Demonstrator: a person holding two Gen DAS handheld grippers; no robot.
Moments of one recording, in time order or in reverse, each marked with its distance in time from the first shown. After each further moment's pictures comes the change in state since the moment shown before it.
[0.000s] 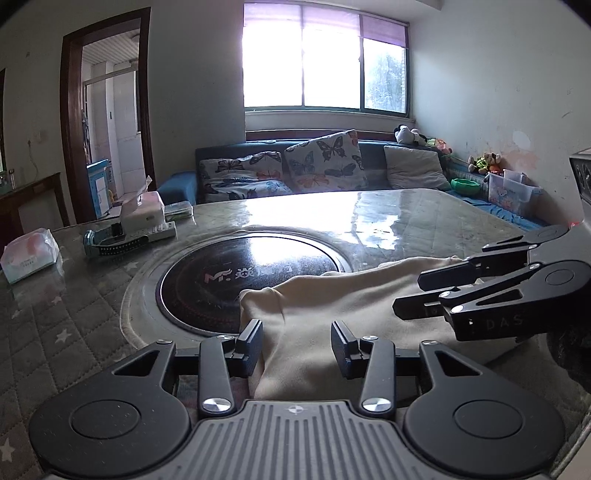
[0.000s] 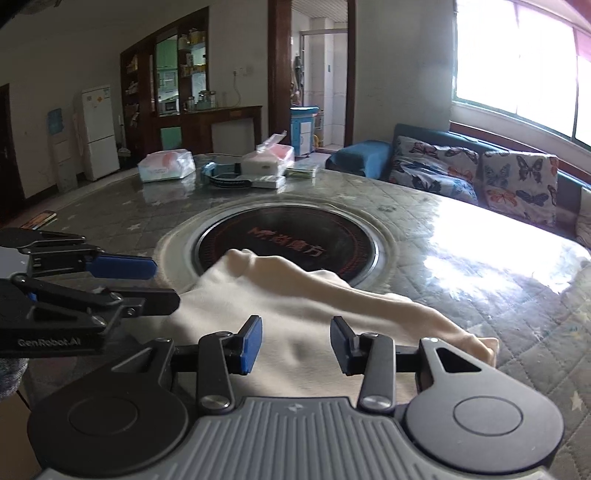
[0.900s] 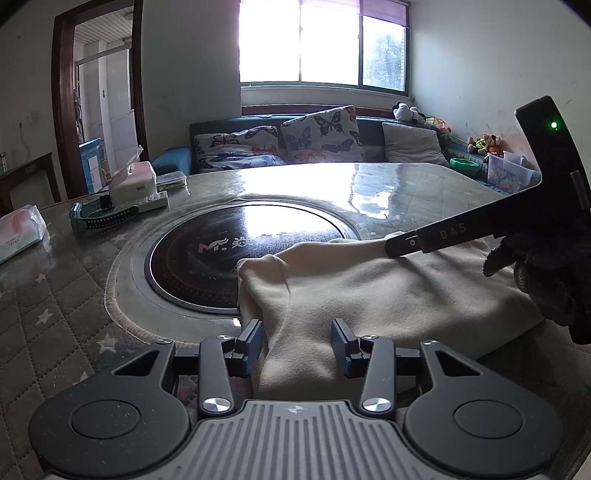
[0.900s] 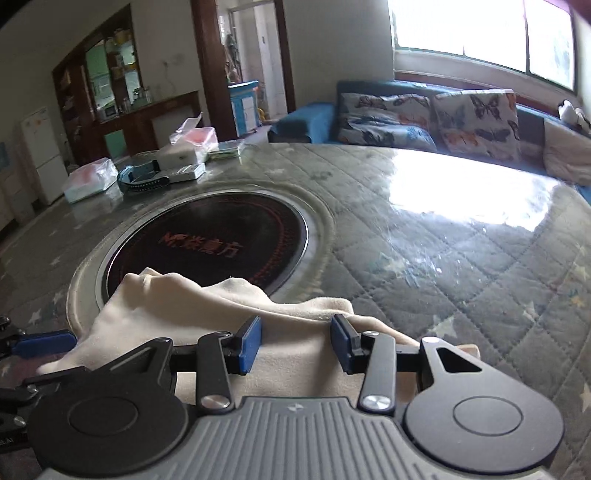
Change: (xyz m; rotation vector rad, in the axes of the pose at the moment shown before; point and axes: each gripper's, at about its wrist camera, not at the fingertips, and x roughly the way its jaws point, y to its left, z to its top) left arm 0.026 0.011 -0.010 -0.006 0.079 -0.023; right arm 0.059 -0.058 0.018 0.177 0.095 -0.092
